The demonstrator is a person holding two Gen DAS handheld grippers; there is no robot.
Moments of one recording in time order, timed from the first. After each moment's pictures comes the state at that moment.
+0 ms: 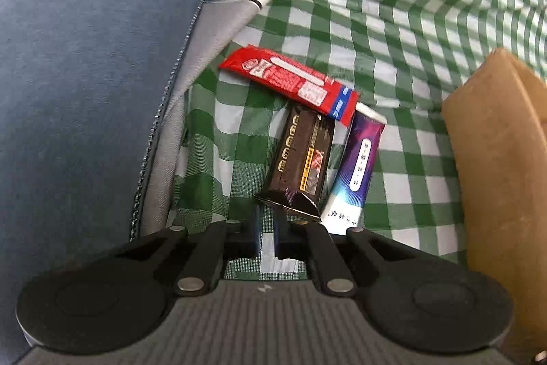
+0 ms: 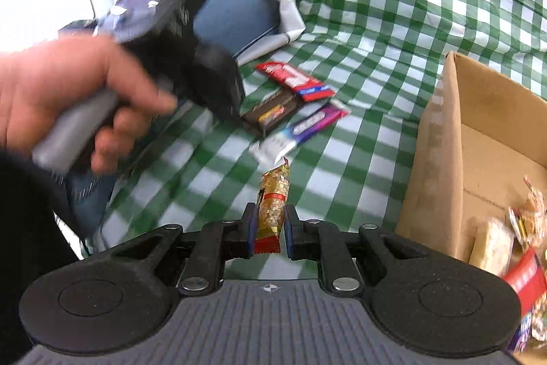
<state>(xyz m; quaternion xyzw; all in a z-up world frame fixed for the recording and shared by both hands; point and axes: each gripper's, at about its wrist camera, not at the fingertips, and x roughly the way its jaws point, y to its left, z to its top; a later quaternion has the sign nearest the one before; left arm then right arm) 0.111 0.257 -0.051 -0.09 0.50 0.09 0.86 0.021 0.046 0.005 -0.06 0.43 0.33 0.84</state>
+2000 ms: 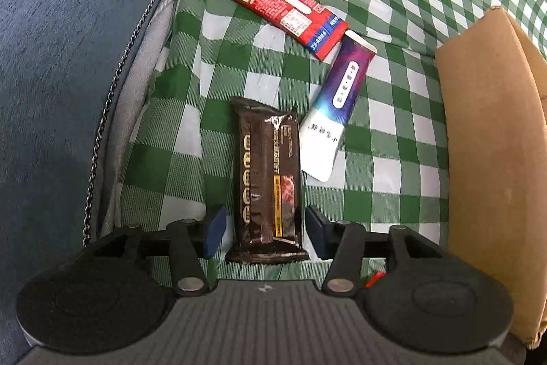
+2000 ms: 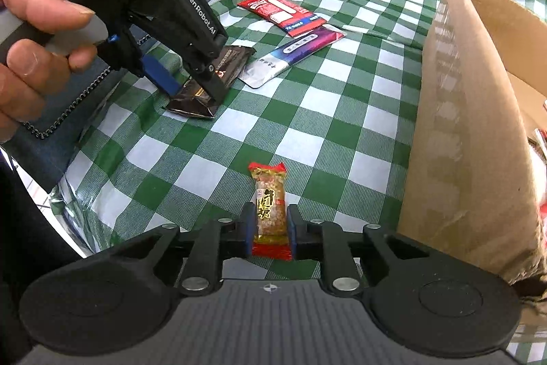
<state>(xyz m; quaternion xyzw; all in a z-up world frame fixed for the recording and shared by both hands) 0.099 0.236 -0.076 -0.14 0.58 0.08 0.80 0.013 0.044 -0.053 -0.06 0.49 0.31 0.81</state>
